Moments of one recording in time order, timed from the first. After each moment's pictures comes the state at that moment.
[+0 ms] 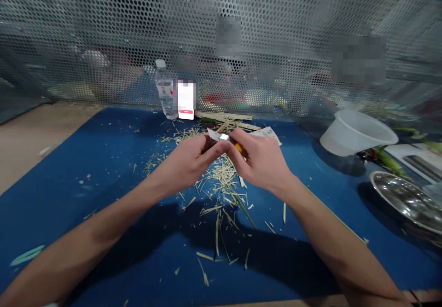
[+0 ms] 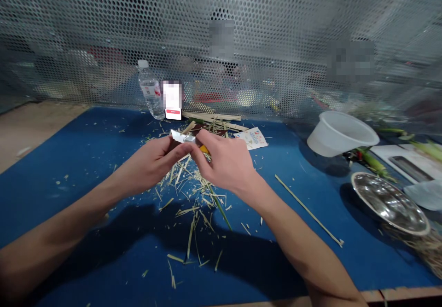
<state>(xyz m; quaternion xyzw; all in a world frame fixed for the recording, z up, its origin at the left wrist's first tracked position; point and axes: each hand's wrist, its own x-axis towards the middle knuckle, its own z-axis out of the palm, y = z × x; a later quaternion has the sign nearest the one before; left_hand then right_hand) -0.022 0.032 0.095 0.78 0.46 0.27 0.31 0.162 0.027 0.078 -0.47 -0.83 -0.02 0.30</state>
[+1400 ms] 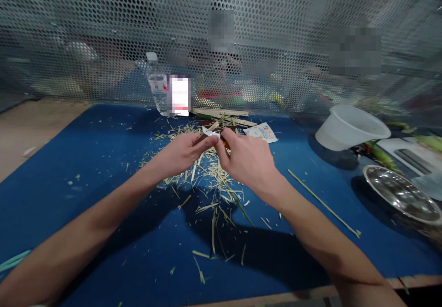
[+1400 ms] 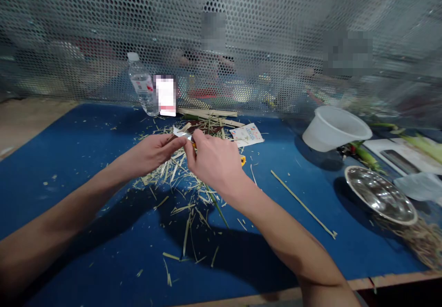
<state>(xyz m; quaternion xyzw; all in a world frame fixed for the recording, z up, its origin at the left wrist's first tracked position) -0.026 0.063 0.070 0.77 0.47 0.22 0.37 0.144 0.031 0.066 -0.59 -0.78 -0.08 0.18</state>
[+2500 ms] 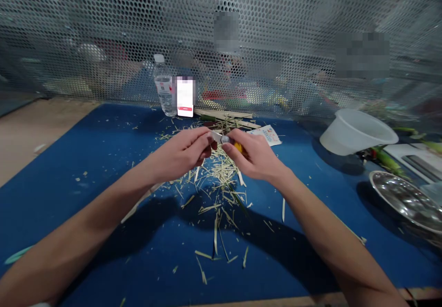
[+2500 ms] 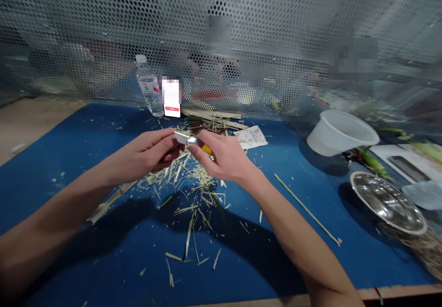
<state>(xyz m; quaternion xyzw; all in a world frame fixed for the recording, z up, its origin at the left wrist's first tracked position) -0.032 0.041 0.097 0.73 0.41 0.26 0.47 0.175 0.048 0.062 -0.39 -0.86 0.08 0.31</state>
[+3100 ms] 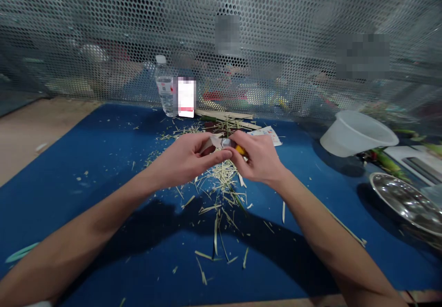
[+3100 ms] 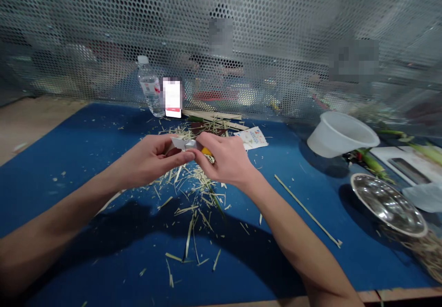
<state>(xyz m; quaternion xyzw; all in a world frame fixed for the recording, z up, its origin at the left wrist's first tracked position) -0.028 0.038 0.090 0.78 0.43 0.25 0.38 0.175 0.044 0.060 -0.39 -0.87 -0.03 0.31</state>
